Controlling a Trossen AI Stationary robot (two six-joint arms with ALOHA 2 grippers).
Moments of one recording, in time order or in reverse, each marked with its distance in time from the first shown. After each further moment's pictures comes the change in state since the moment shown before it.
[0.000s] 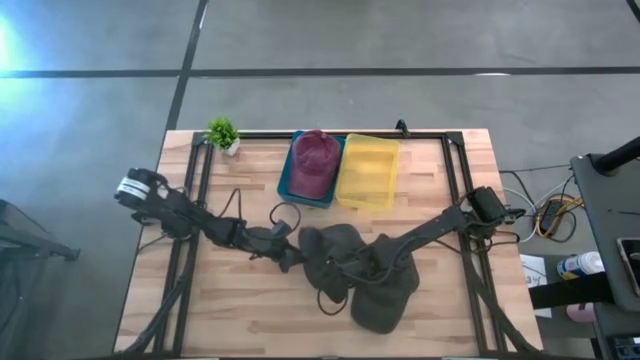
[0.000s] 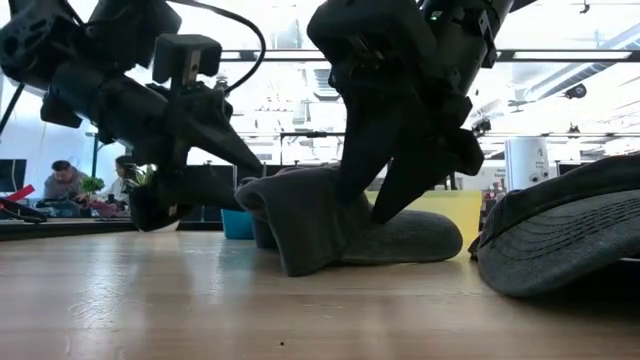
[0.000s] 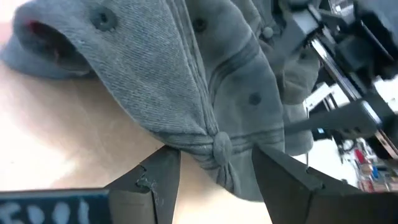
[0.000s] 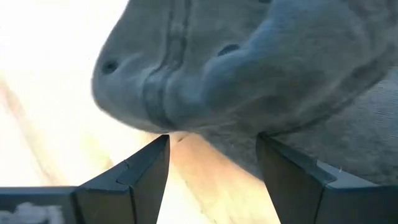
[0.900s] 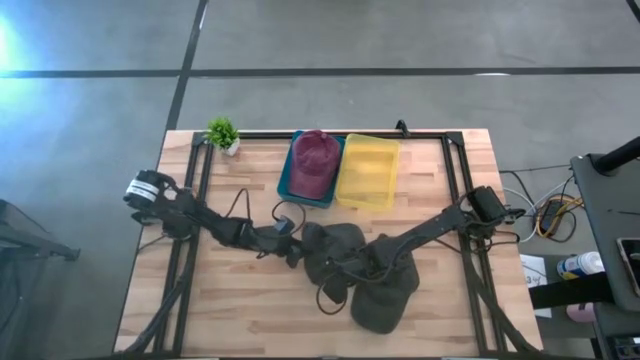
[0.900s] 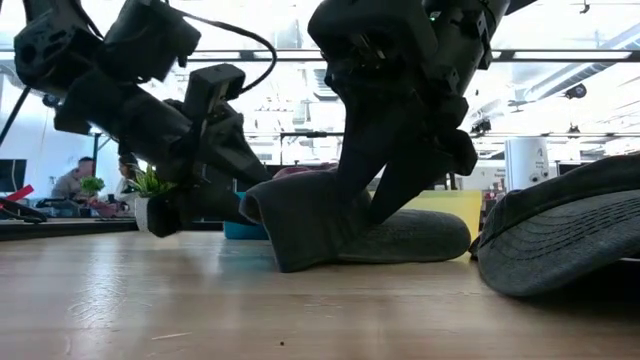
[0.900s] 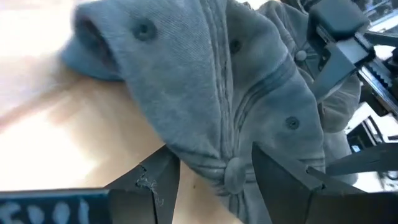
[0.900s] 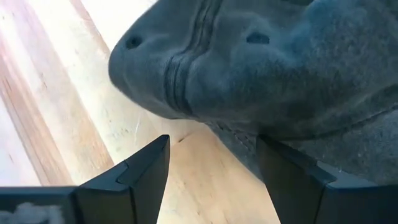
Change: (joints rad) left arm 0.024 0.075 0.041 -0.017 -0.096 0.042; right arm -0.009 0.000 0.000 0.008 -0.019 -0.049
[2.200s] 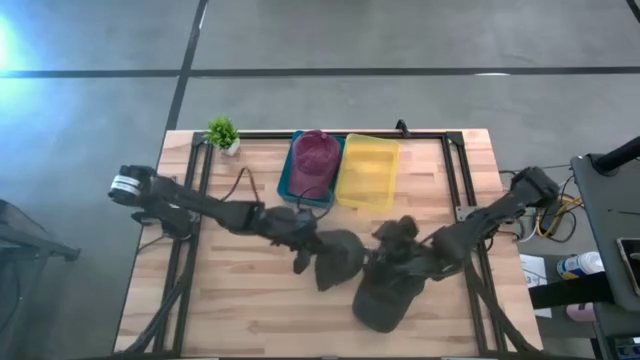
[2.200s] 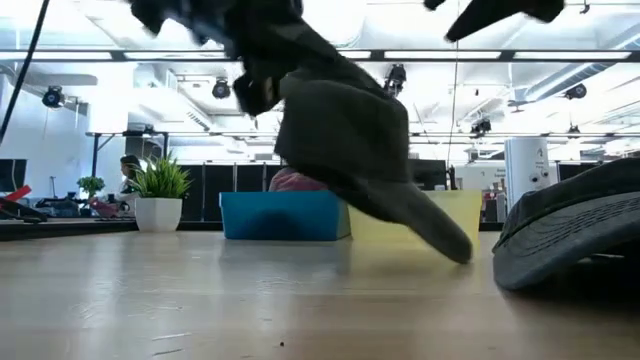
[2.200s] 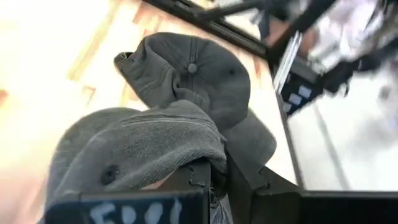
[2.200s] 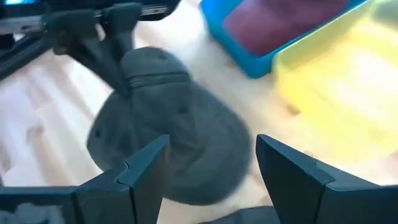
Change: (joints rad) left arm 0.071 -0.143 0.434 -0.510 0.267 0.519; right arm 0.188 -0.442 0.001 -0.453 0.554 0.210
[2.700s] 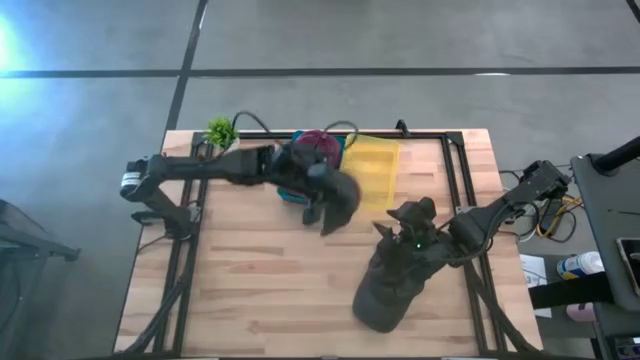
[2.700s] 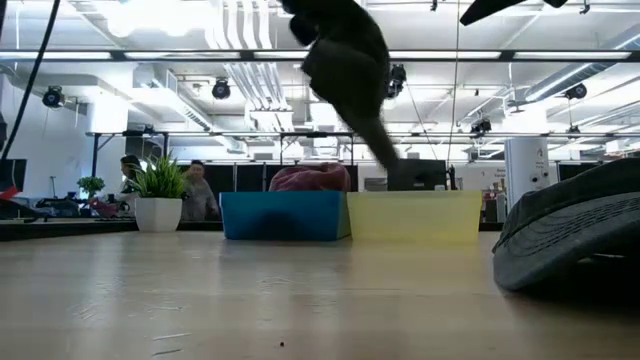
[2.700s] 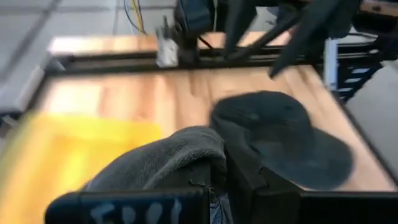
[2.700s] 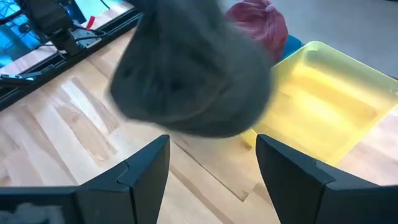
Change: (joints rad) left arm 0.263 0.068 0.556 -0.556 0.129 0.610; right arm 0.000 -0.127 -0.006 -0.158 0.172 0.051
